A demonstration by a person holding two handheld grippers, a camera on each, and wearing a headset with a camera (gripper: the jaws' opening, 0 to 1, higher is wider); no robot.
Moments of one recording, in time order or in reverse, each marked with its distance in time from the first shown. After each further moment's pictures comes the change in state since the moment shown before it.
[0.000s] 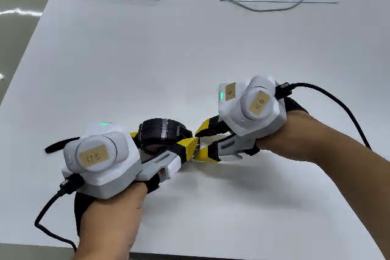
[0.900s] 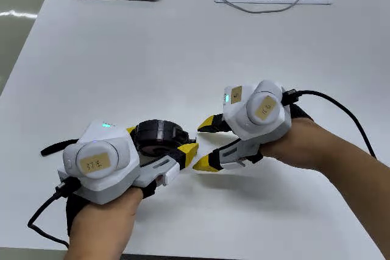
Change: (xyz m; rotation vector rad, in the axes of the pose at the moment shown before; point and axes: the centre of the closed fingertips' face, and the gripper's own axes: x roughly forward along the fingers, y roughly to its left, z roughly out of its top) left arm -0.005 -0.005 0.007 0.170 -0.004 -0.018; right arm -0.010 0.004 -0.001 0.059 -0.044 -0.041
